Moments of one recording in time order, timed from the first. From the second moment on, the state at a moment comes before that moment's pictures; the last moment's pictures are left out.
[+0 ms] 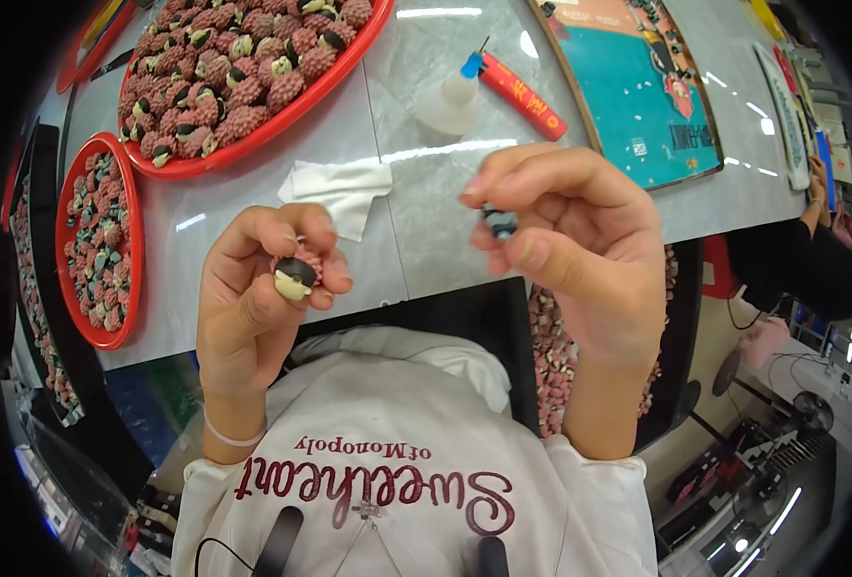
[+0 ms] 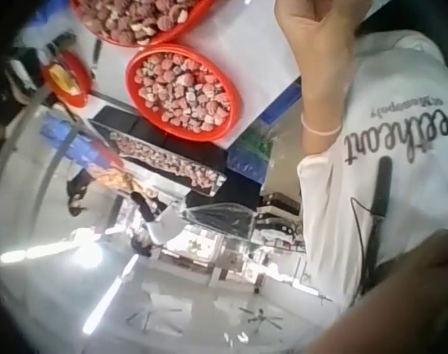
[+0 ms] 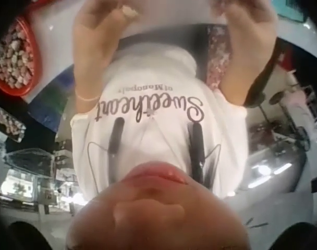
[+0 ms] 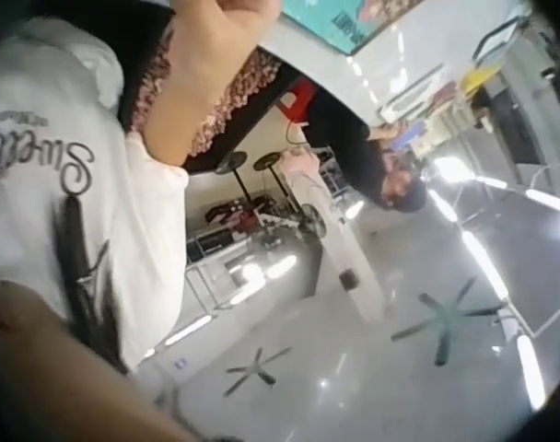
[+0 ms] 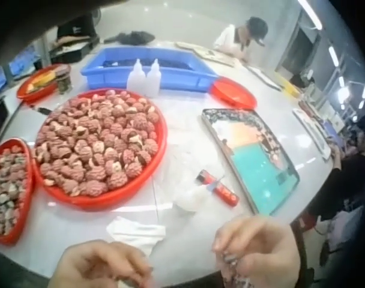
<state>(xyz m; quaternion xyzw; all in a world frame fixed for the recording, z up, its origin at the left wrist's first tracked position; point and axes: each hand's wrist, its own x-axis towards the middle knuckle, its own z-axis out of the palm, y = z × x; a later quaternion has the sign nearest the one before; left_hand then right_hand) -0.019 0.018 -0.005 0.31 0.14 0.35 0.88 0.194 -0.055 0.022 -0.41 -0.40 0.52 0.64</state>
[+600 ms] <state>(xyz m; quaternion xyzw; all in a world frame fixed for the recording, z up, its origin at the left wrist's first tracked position) -0.007 -0.005 0.004 0.38 0.23 0.36 0.82 0.155 -0.057 0.029 -0.45 -0.61 0.31 0.57</state>
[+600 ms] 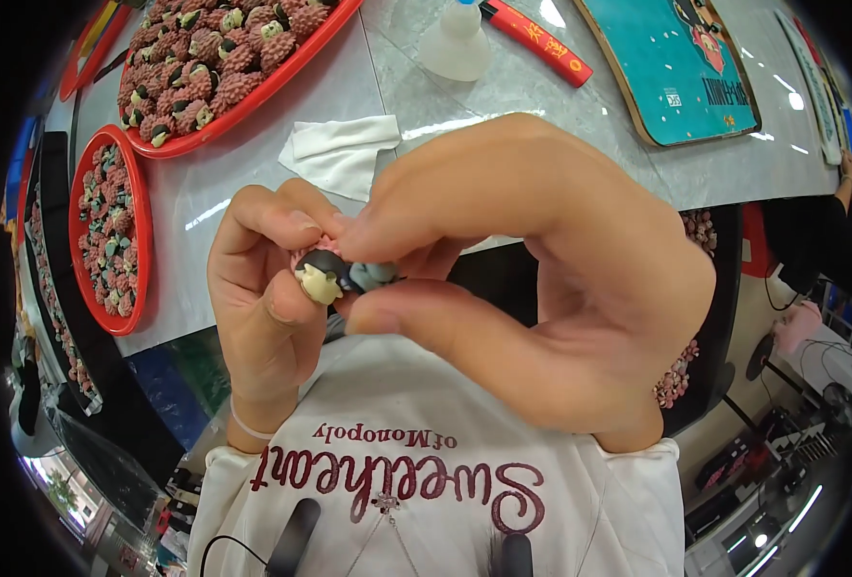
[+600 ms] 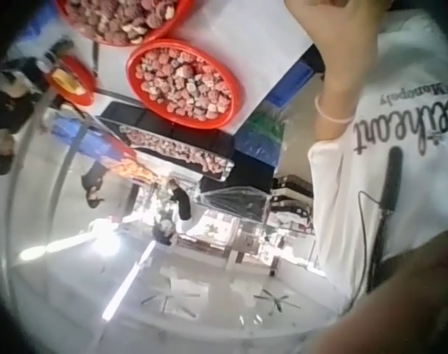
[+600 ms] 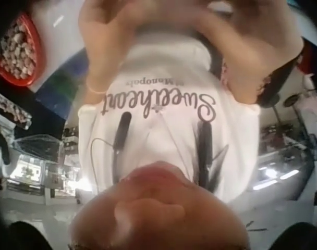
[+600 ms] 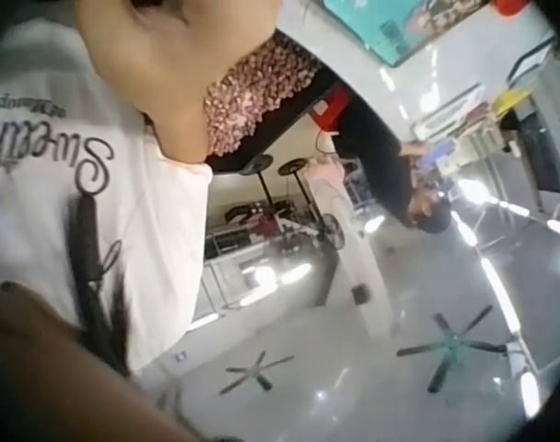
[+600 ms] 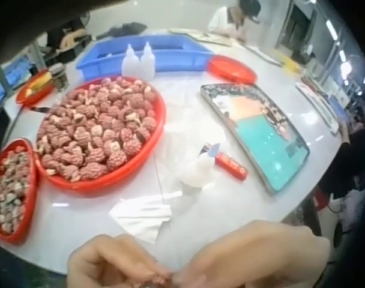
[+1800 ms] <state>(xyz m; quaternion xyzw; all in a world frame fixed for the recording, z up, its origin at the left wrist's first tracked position) -0.106 0.062 0.019 0.68 0.44 0.45 0.38 0.118 -0.042 0.030 -0.19 -0.62 0.54 0.54</state>
